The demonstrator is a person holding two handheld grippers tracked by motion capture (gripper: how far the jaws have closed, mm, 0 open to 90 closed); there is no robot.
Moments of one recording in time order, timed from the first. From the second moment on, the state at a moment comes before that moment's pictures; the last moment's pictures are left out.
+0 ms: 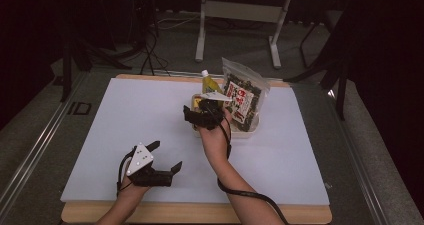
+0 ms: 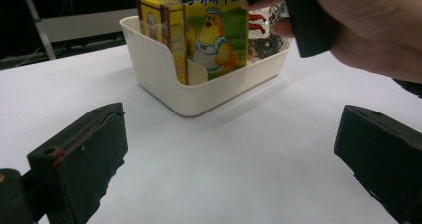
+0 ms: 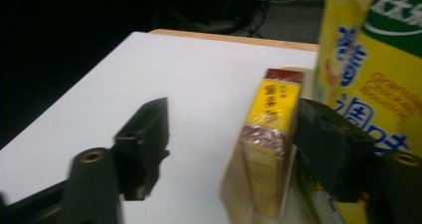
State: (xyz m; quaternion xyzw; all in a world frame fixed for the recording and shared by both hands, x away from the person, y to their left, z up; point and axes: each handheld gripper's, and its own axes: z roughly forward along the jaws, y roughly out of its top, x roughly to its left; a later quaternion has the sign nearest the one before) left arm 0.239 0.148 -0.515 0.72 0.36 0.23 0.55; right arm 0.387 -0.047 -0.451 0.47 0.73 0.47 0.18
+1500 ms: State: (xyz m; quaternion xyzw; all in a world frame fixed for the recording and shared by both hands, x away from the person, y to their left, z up) left arm 0.237 0.149 -0.518 0.73 0.35 0.22 0.54; right arm 0.322 -0.148 -0.470 0.36 0.78 0.47 0.18
